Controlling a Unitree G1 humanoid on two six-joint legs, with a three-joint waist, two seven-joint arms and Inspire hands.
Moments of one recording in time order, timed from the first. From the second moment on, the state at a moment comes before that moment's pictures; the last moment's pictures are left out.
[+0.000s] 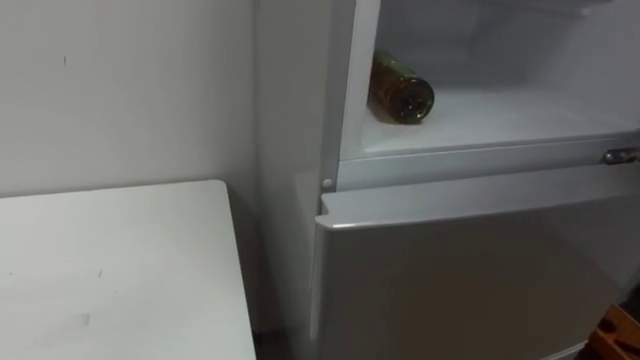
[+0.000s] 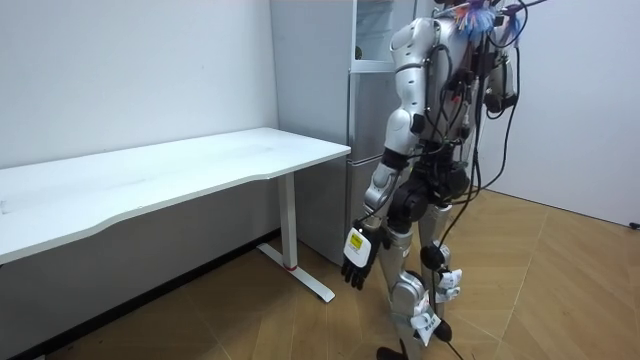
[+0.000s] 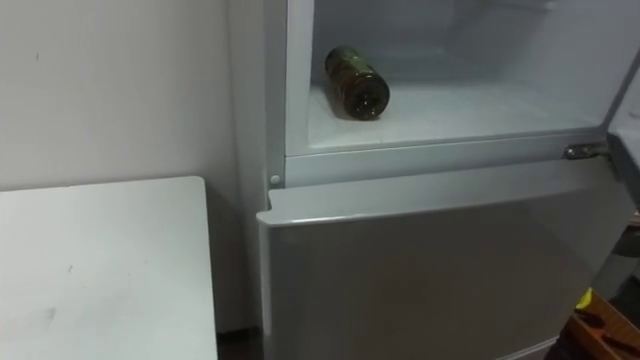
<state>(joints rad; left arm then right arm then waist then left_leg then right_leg) 0.32 0.26 0.14 1.10 0.03 0.01 -0.06 0.22 -0.43 -0.56 -0.21 0.07 -0.13 -0.75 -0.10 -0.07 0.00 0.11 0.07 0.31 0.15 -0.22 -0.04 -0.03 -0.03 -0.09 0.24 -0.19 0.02</state>
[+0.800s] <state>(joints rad) 0.31 0.26 0.12 1.11 0.05 0.02 -0.07 0.20 -0.43 -0.45 -0.29 0.07 -0.13 -0.62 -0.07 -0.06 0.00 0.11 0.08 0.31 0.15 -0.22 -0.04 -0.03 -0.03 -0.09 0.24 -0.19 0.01</state>
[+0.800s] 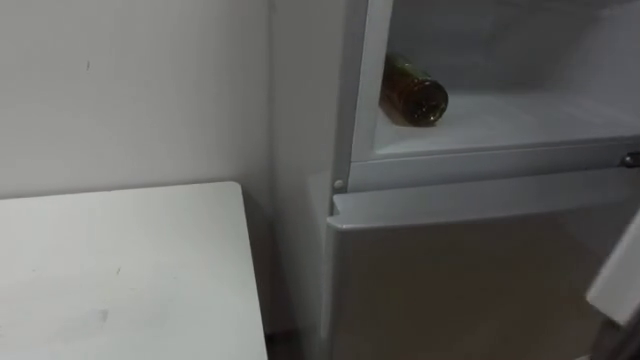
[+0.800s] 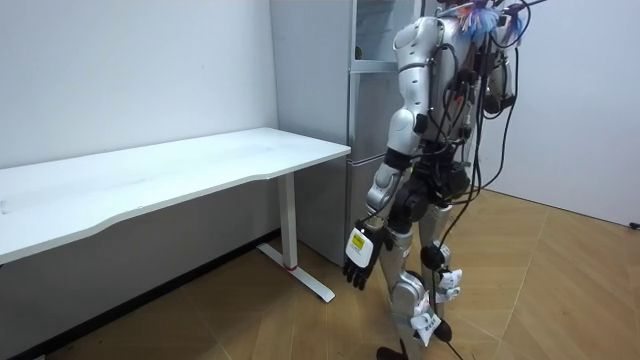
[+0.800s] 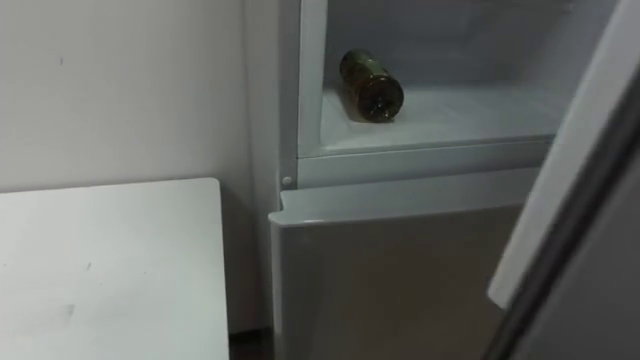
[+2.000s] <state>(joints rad) 0.28 0.27 0.07 1.11 0.05 0.03 -0.10 0.10 -0.41 -0.26 -0.33 0.07 -0.13 -0.50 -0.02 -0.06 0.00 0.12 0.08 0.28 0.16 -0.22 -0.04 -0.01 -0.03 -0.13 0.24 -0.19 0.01</state>
